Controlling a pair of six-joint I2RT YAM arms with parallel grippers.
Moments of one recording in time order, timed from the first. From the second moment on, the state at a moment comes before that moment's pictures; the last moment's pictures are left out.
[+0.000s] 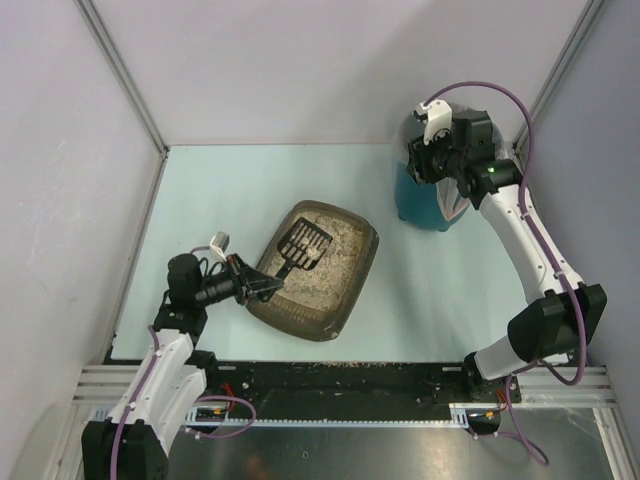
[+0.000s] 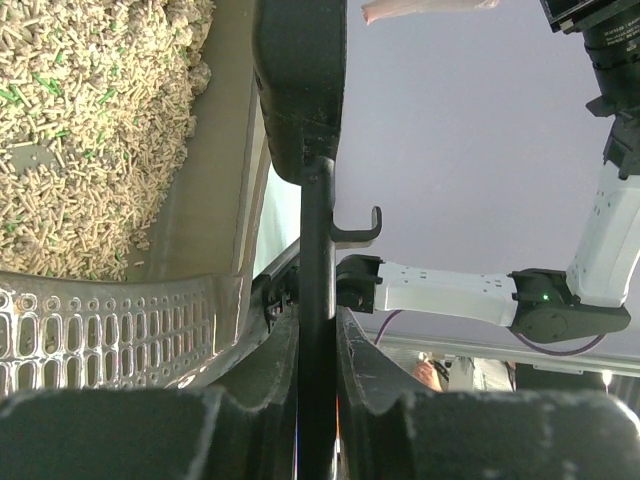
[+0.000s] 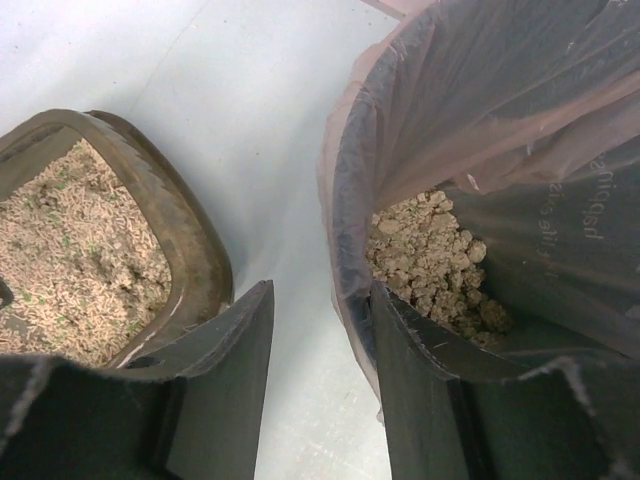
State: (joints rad) left arm -0.05 0.70 0.29 0.04 0.97 -1.14; right arm 0.25 1.51 1.57 -0.58 -0.22 -0.18
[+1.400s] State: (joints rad) left arm -0.04 0.75 0.29 0.16 0.97 -1.24; right arm 0.40 1.41 1.52 -0.75 -0.13 -0.16
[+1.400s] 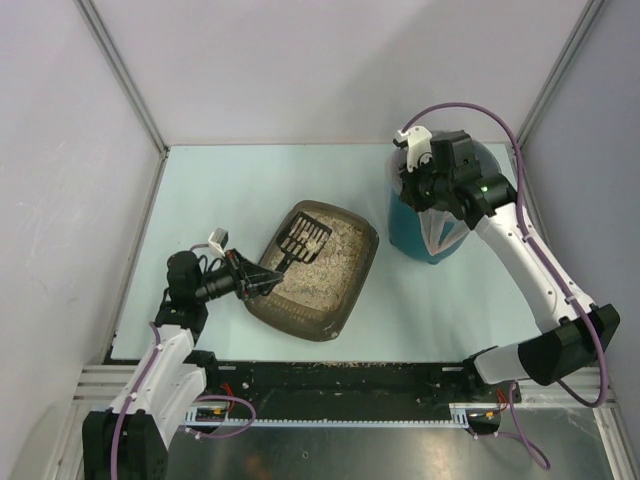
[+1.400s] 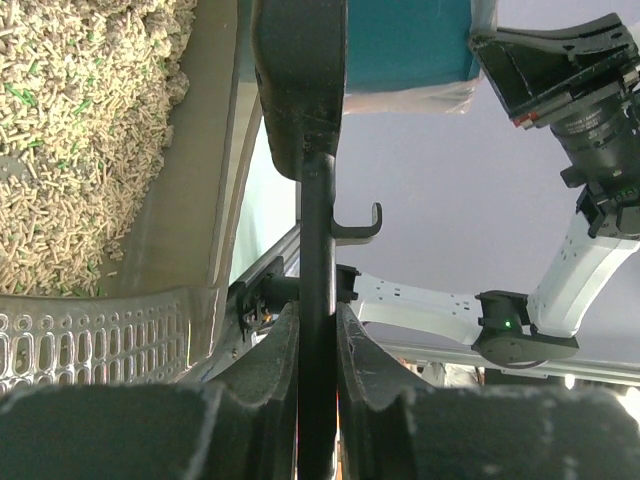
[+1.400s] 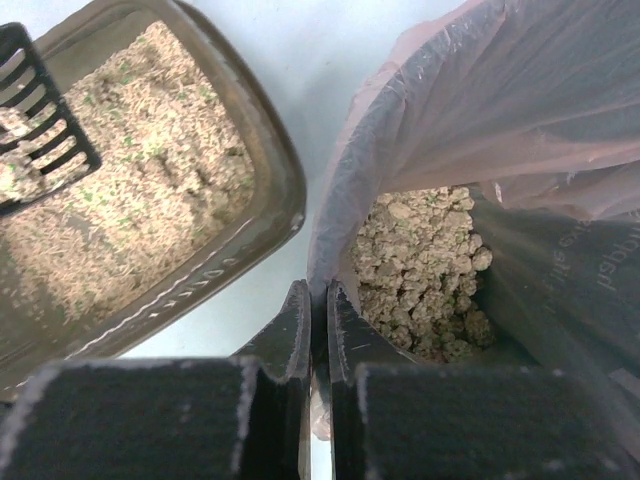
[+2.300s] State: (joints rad) left arm -0.03 0.72 0.30 0.17 0.97 -1.33; right arm 0.62 1.33 1.52 -0.88 -0.08 0.11
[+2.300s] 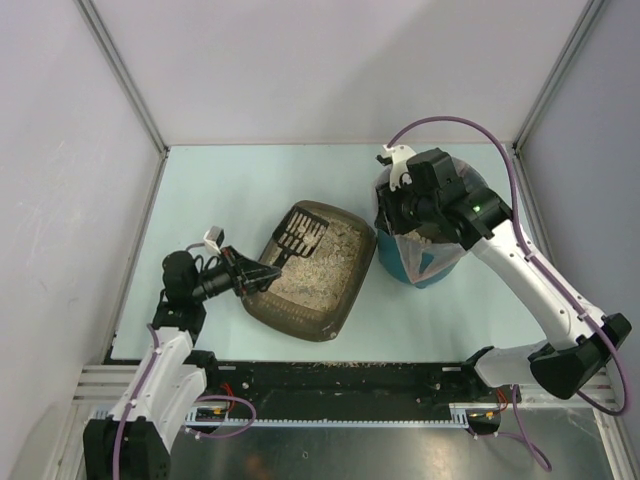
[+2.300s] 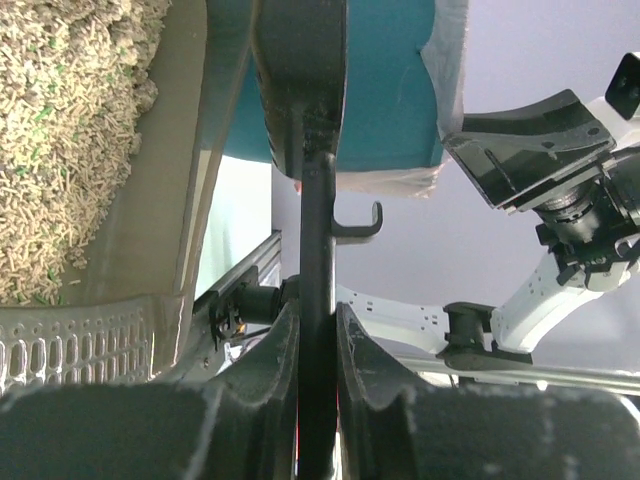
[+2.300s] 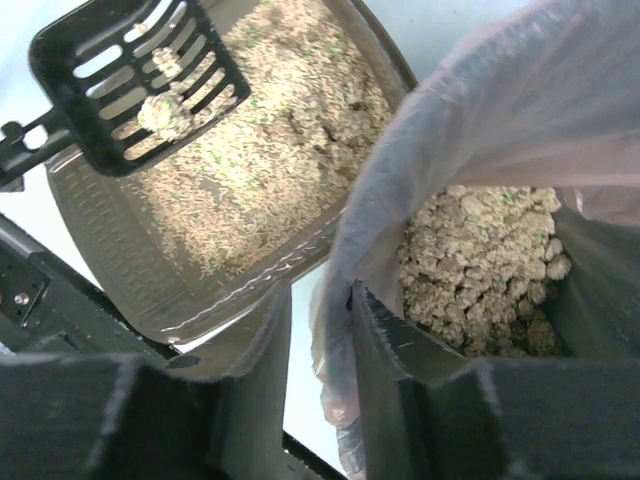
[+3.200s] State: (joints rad) left arm -0.05 0.63 0.42 0.03 0.84 -1.41; right arm 0.62 1.07 1.41 -0.46 0.34 0.25
